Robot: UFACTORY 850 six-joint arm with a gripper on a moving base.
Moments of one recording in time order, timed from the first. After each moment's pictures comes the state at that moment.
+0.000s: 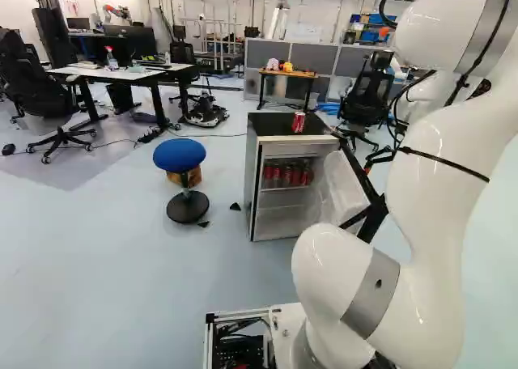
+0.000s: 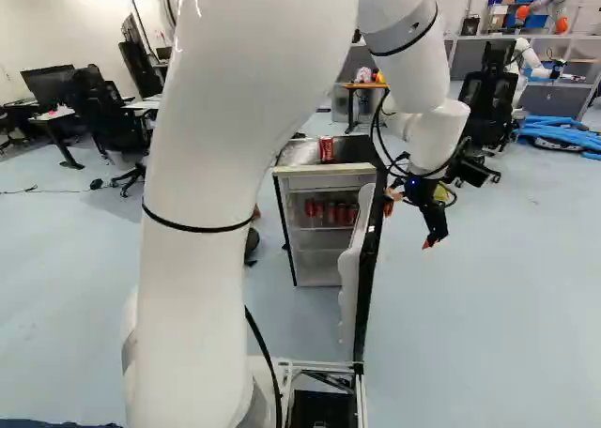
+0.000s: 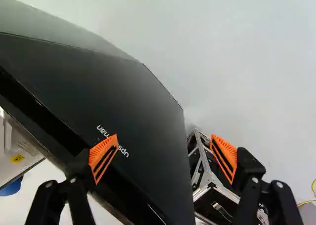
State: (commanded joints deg) arm -47.8 -24.9 -67.3 10.2 -38.4 0.0
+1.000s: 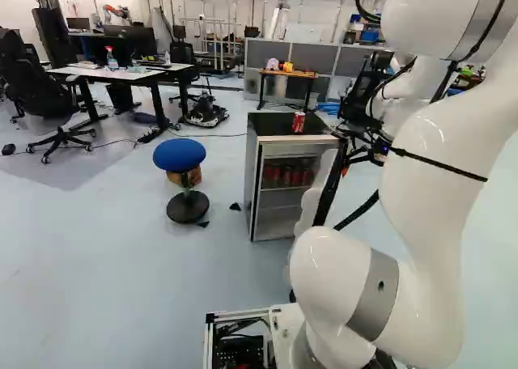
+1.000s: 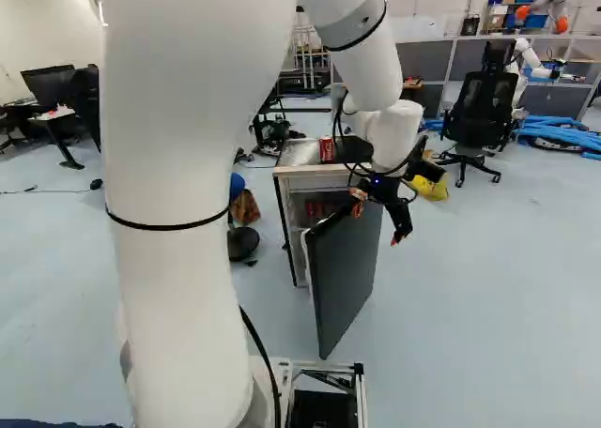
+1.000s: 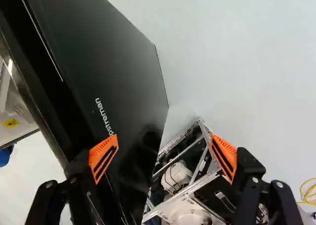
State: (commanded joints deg) arm -40.3 -18.7 -58.6 10.2 -37.0 0.0
